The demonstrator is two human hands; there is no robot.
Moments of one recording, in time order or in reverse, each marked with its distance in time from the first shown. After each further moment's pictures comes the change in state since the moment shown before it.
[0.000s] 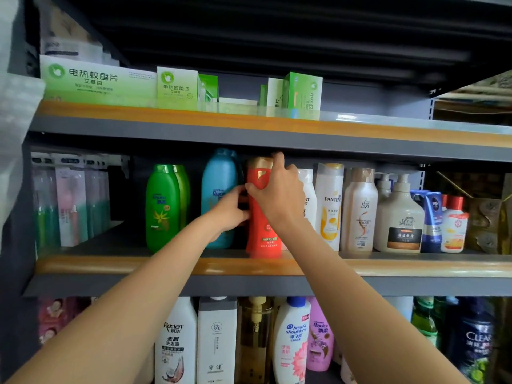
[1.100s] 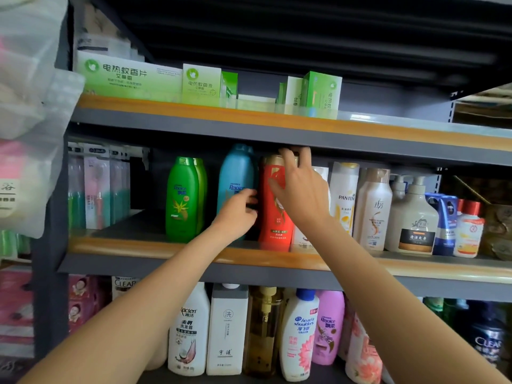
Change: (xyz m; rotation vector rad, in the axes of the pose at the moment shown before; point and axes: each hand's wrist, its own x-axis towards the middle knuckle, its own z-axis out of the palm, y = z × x) left_hand -0.032 -0.004 -0.003 0.056 0.122 0.033; right_hand -0.009 0.001 -0.018 -0.290 0.051 -0.286
